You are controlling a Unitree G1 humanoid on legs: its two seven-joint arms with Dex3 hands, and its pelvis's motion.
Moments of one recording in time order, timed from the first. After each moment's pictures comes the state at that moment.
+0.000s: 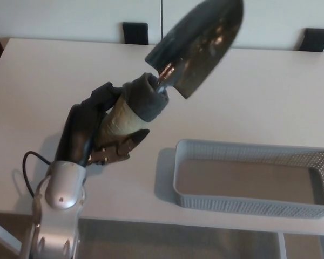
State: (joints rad) left_arm -0.13 0.06 -0.01 -0.04 0.36 0.13 -0.11; right_arm 0.30 -0.52 0.09 0.36 0.00 0.03 0.48
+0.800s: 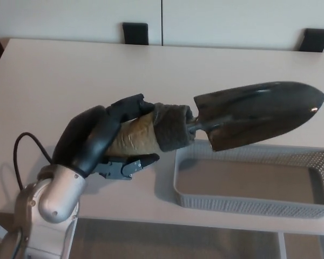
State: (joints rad) left_arm -0.11 0.30 -0.22 -0.26 0.50 0.19 -0.16; right_arm 0.29 -0.56 0.11 0.36 -0.04 0.01 0.49
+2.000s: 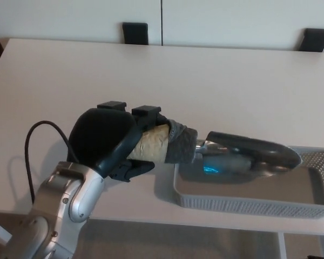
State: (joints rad) left_arm -0.20 0.42 -0.44 -0.14 0.83 0.17 -0.01; right_arm 0.26 -0.58 0.12 0.35 -0.08 0.00 0.50
